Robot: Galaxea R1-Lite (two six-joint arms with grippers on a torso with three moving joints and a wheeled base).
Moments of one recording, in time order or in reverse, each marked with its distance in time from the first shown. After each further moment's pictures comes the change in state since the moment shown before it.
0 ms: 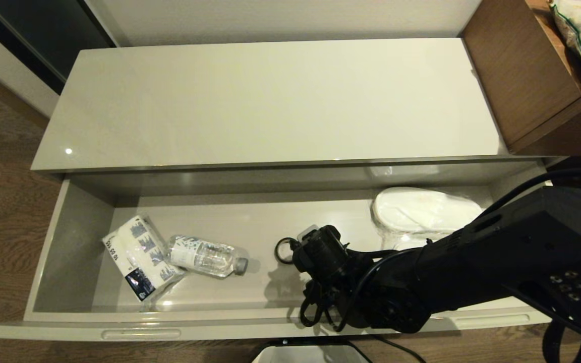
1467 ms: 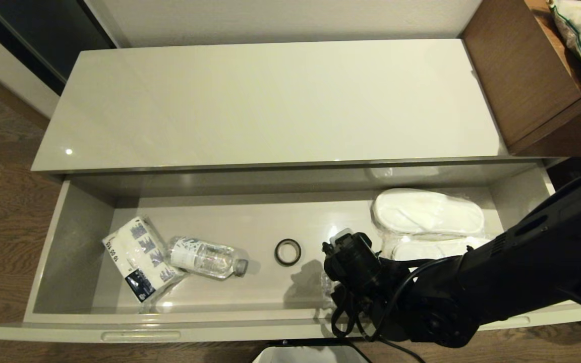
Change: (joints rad) left arm 0.000 0.000 0.000 0.000 0.000 0.000; right arm -0.042 -0.097 0.207 -0.067 -0.031 0.083
